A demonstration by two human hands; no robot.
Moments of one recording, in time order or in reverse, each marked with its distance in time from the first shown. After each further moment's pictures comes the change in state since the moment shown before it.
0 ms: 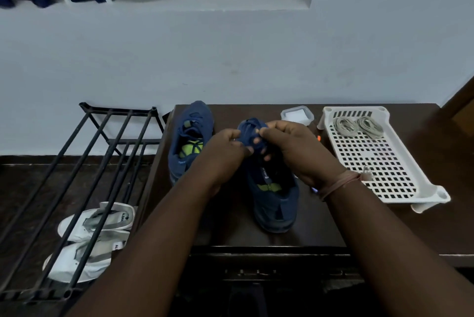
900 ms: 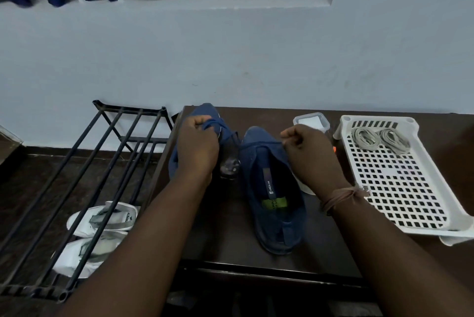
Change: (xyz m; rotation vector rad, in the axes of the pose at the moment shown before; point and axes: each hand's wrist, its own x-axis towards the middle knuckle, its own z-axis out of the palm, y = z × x) left_hand 0.031 0.009 -0.016 -0.241 0.604 0.010; right_hand 0.038 0.025 -0.026 -0.628 0.309 -0.123
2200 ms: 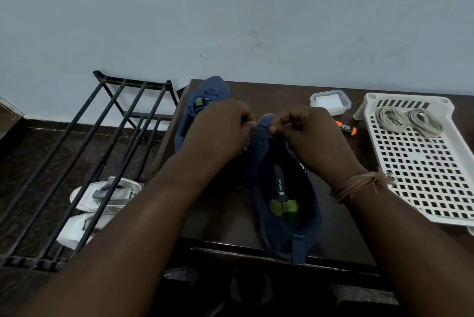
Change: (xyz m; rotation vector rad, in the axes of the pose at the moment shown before) left_hand -0.002 -0.011 -0.013 0.888 -0.355 0.588; right_hand -0.013 -0.021 0.018 0.035 -0.146 -0.167
